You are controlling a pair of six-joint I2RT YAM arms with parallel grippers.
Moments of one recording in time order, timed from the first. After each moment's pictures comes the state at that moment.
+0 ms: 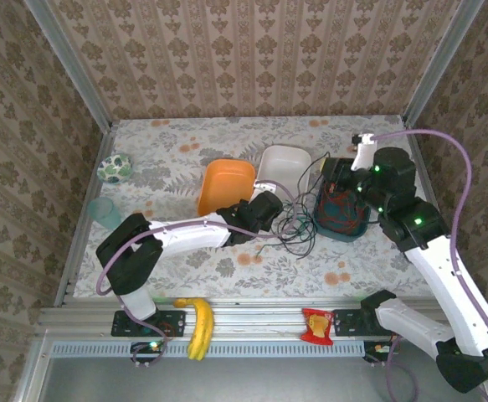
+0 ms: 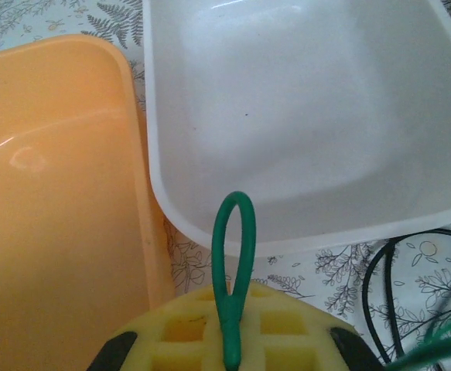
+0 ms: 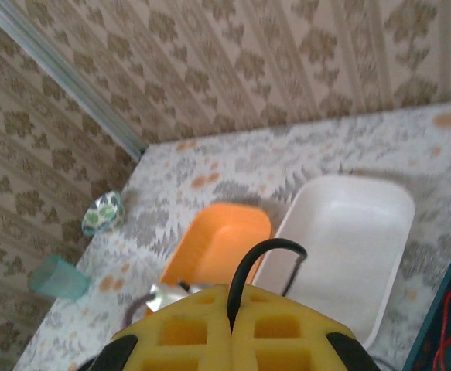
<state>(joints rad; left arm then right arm) -1.05 1.72 1.08 -0.20 -0.51 -0.38 0.35 0.93 1.19 -0.54 -0.10 0.44</state>
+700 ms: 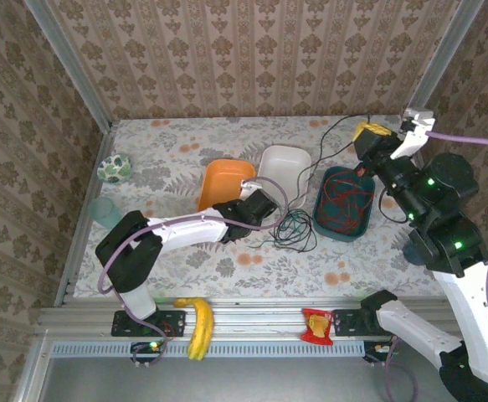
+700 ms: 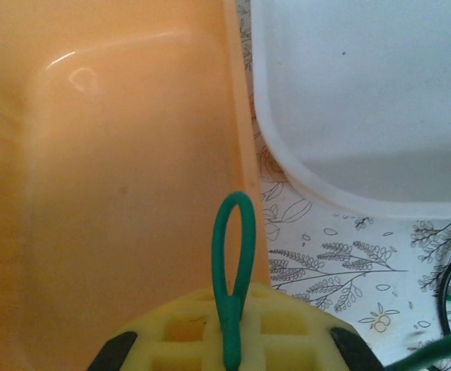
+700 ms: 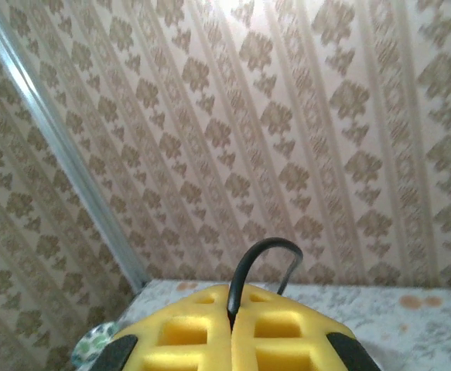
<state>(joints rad) -0.99 1.73 1.09 -0.37 -0.53 -0.52 0.35 0.83 1.35 -0.40 0.05 0.31</state>
